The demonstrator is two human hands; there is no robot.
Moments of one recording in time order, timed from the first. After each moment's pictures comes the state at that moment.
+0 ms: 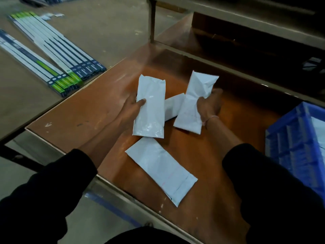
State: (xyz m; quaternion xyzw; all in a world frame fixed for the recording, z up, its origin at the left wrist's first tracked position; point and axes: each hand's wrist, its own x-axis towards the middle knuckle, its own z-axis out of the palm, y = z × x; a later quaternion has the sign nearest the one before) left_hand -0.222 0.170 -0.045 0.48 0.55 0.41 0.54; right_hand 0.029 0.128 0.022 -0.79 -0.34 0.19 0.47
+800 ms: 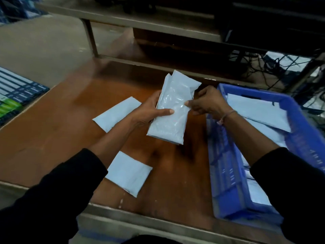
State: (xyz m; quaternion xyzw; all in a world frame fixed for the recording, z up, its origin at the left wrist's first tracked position) left_hand -0.015 0.081 0.030 0.69 0.30 0.22 0.62; right_hand 0.199 -0.004 0.085 -0.77 -0.39 0.30 0.41
